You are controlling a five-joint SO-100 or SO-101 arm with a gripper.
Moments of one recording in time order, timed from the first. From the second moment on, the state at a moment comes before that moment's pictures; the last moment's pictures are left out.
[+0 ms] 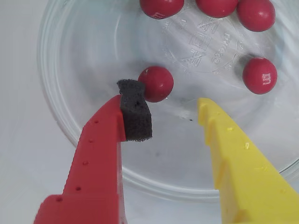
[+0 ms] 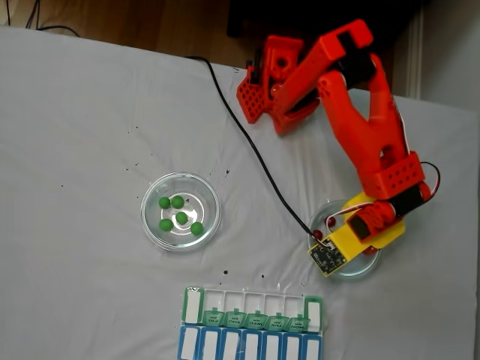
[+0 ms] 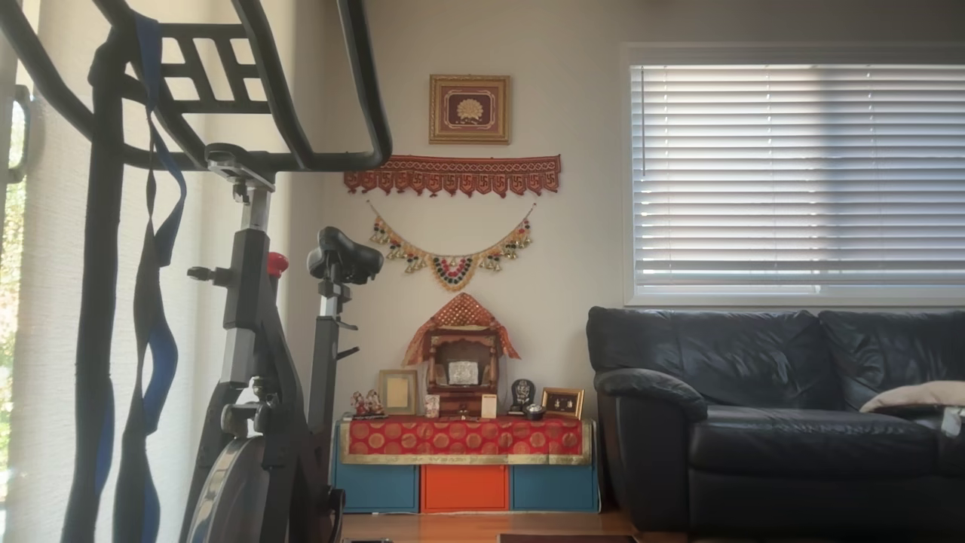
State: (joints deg) arm -38.1 104.1 110.5 56.5 -2.2
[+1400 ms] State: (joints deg) arm -40.2 104.9 111.4 58.1 -1.7
